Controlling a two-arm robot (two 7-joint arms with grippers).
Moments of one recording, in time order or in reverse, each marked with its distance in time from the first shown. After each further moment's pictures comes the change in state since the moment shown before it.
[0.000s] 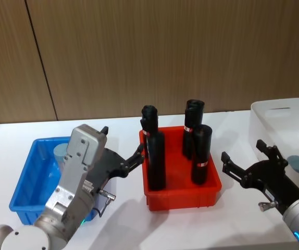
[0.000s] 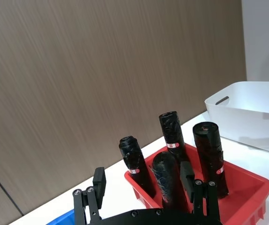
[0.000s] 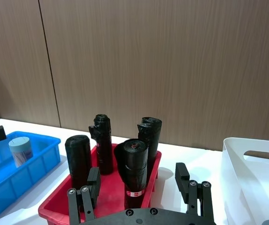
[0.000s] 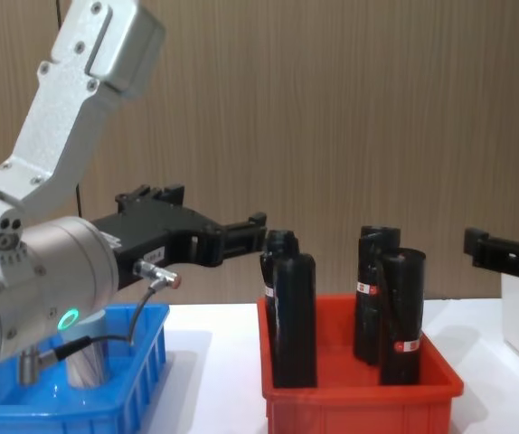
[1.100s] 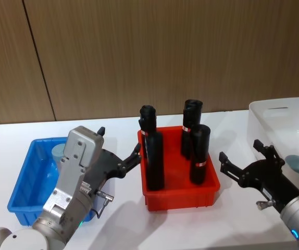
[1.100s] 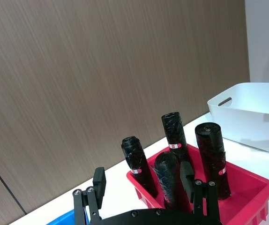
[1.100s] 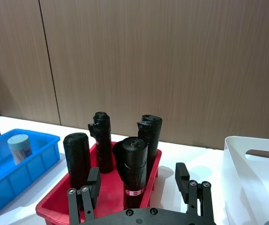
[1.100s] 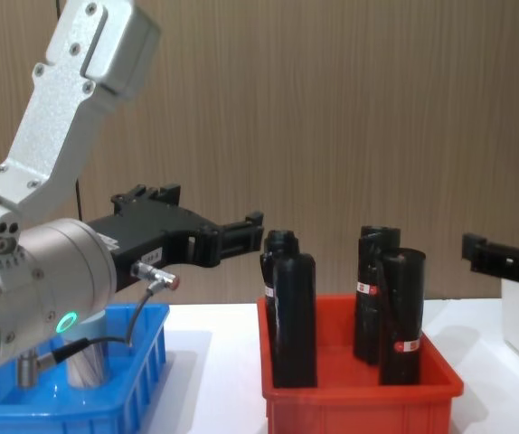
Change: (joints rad) left arm 0.009 0.001 0.001 -0.004 0.002 -0.012 0.019; right arm 0.015 -0.003 0.003 0.024 -0.001 -0.001 0.017
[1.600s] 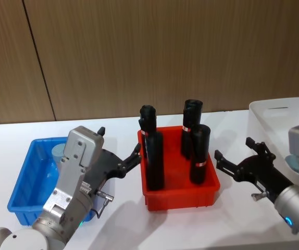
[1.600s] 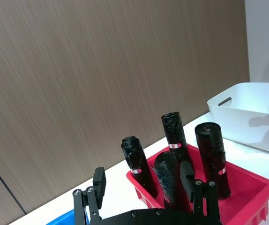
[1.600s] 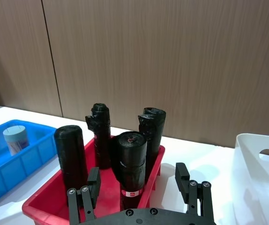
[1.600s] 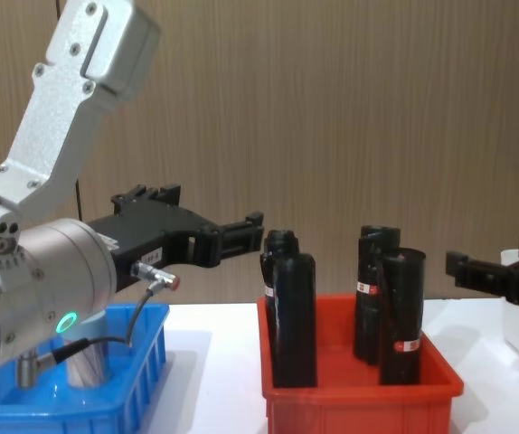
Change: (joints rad) left arm 0.000 0.000 0.000 0.000 0.000 0.000 0.000; right arm 0.118 -0.030 0.009 0.175 -0.008 -0.011 0.113
